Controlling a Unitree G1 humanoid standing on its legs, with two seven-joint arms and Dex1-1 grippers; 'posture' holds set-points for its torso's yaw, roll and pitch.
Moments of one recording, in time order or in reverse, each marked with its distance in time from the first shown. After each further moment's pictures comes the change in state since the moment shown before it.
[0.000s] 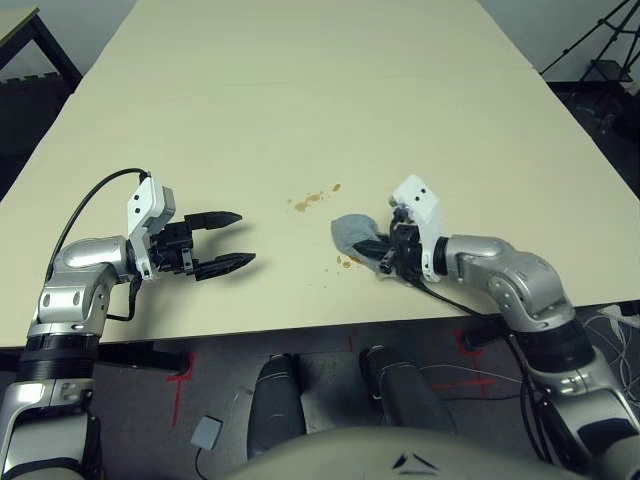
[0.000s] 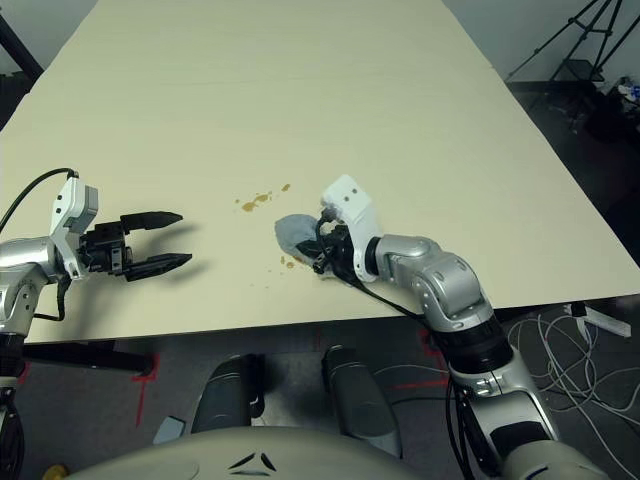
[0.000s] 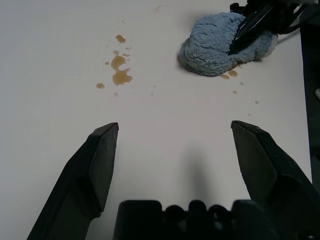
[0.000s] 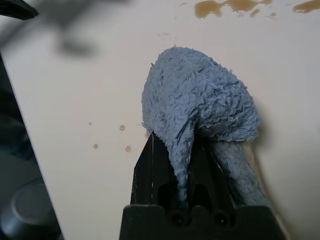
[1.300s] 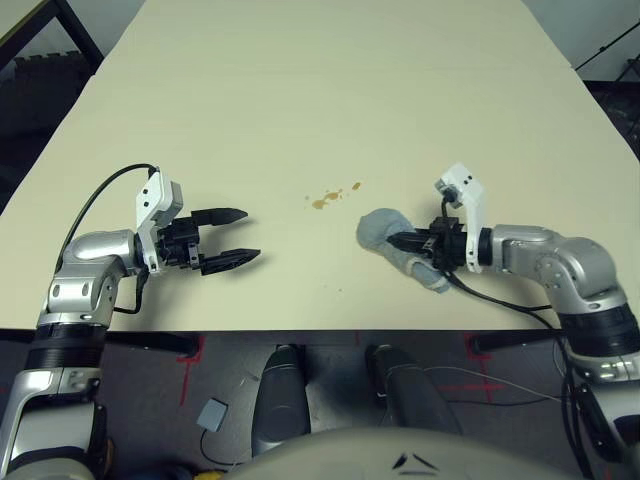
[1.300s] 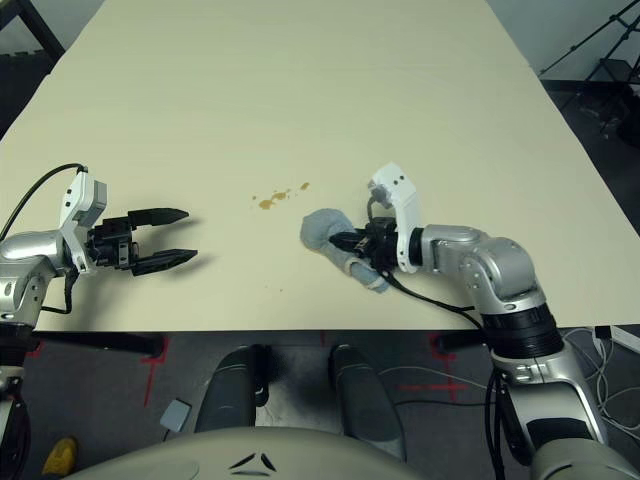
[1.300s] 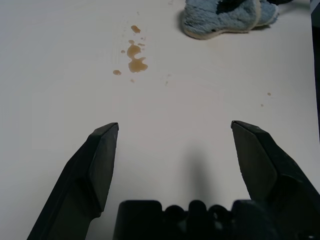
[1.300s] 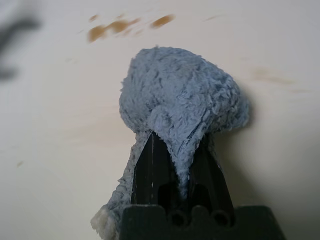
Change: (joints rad) left arm -0.079 -0.010 -0.042 0.050 0.013 -0.015 -0.014; right arm -0.099 -0.245 -0.276 0.284 0.095 -0.091 -0.025
